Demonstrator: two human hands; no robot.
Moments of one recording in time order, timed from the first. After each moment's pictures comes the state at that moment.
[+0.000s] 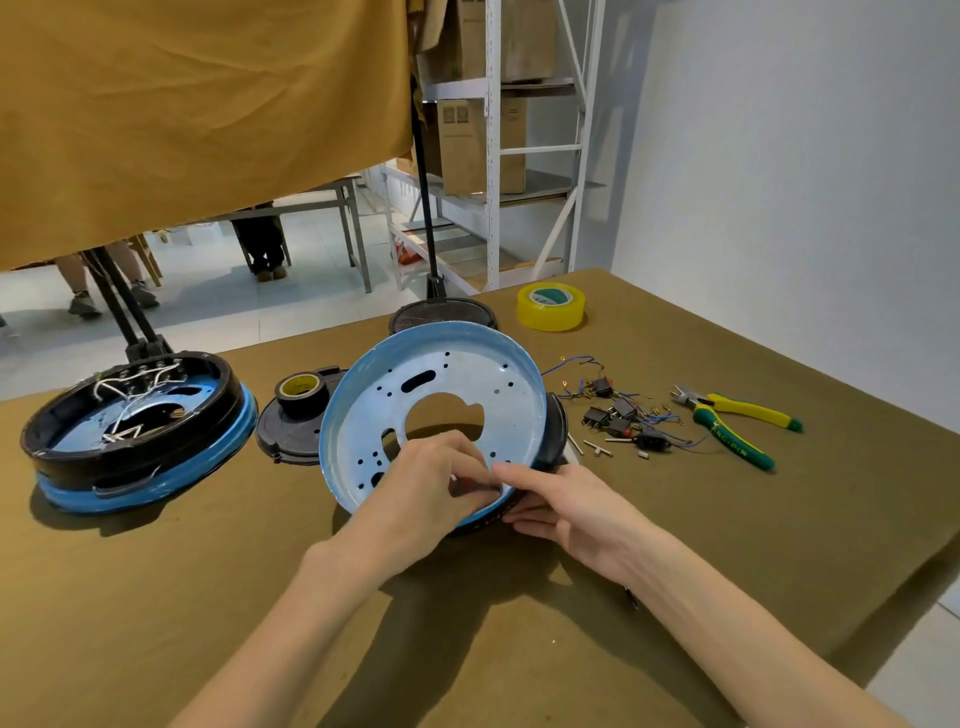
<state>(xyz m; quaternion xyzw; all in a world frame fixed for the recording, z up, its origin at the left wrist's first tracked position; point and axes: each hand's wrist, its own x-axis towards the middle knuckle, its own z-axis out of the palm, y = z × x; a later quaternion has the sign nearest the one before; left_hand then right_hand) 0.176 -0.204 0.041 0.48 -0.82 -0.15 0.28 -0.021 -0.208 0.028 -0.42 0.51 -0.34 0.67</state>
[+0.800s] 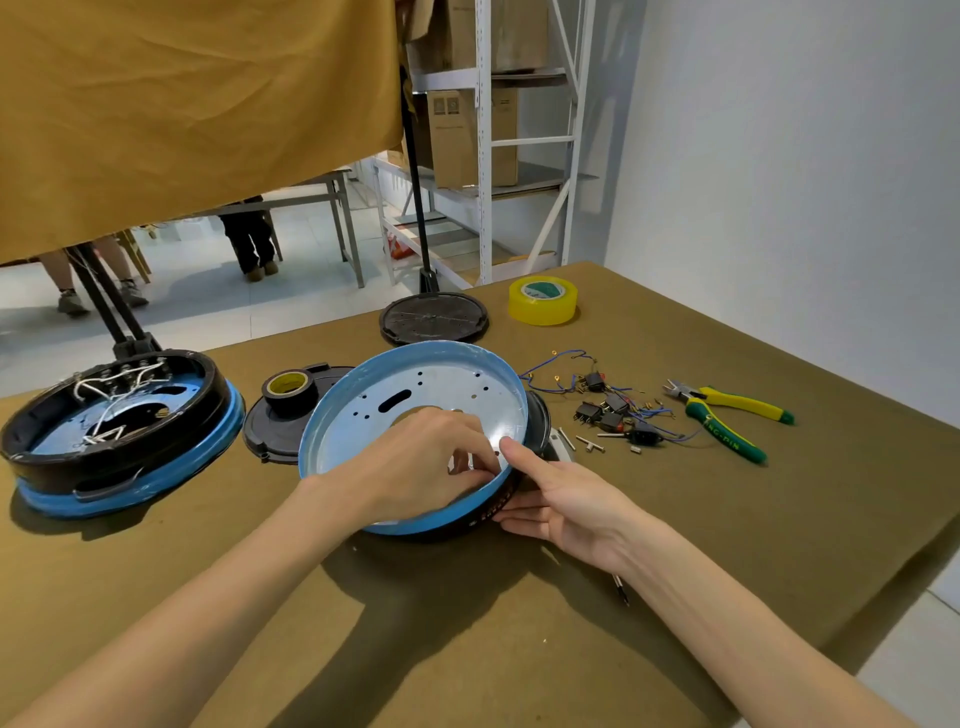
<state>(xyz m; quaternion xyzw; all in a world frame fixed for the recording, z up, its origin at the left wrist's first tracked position) 0.177 -0.235 0.069 0.39 -0.90 -0.10 0.17 -0.025 -0.213 0.027 -0.38 0.51 -0.35 0.69</state>
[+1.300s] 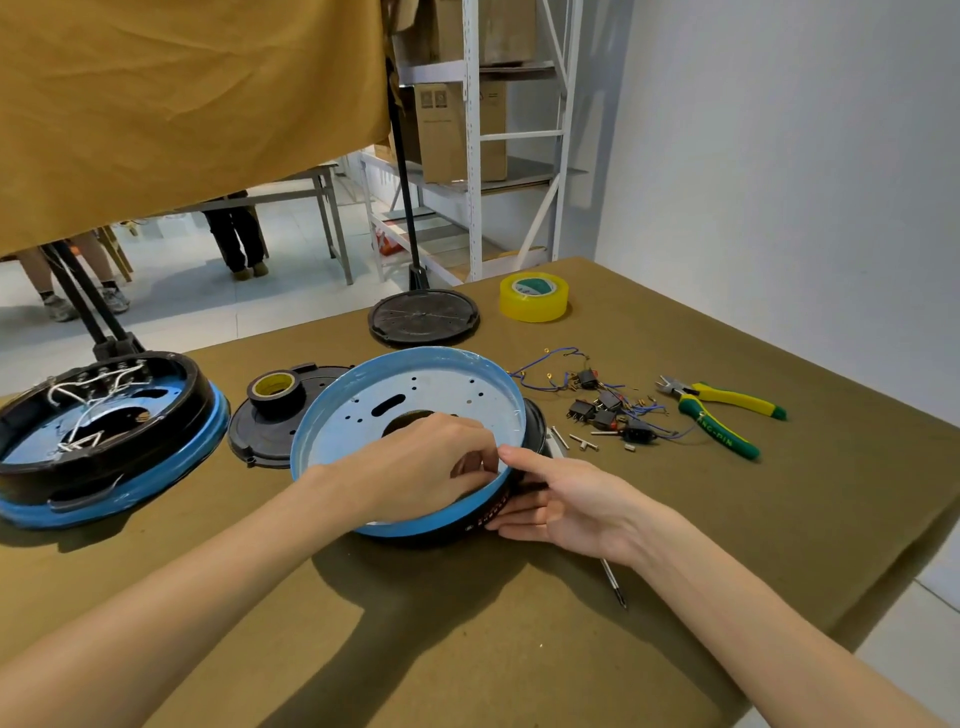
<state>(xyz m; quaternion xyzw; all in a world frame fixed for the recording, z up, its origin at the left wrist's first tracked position) 0.171 -0.249 0.062 0.38 -0.91 -0.10 0.11 -0.037 -0.218 0.034 -0.34 0.48 -0.31 0.75</state>
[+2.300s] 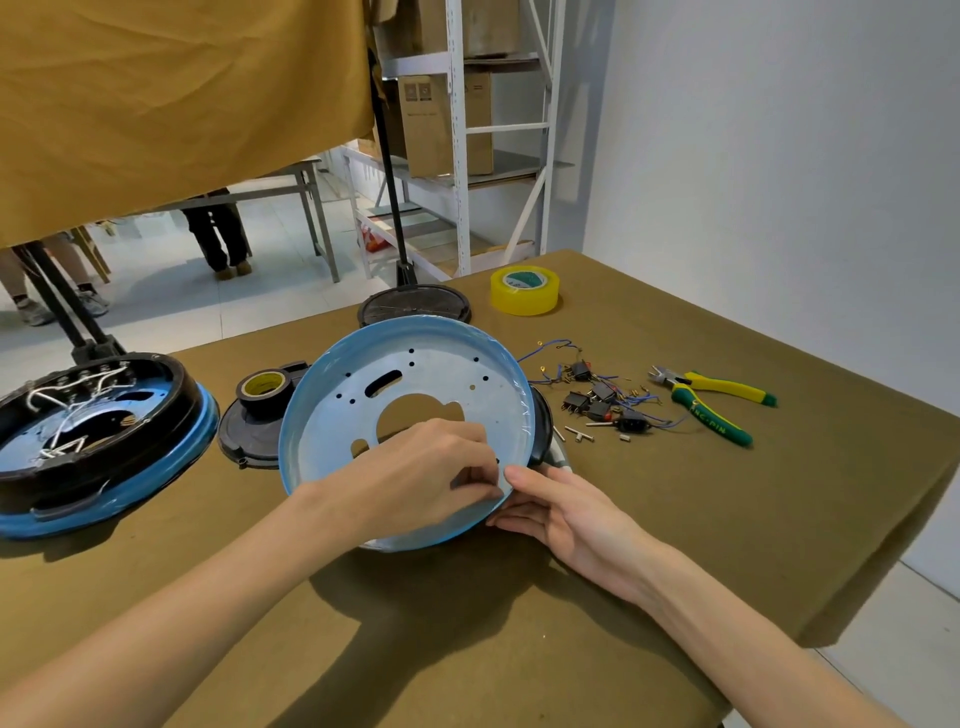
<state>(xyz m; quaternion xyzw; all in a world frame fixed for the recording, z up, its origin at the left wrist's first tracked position) 0.169 -0.228 0.067 0.33 -0.93 -0.09 0.14 -0.030 -0.189 0.017 -0.37 0.40 -0.42 0.72</state>
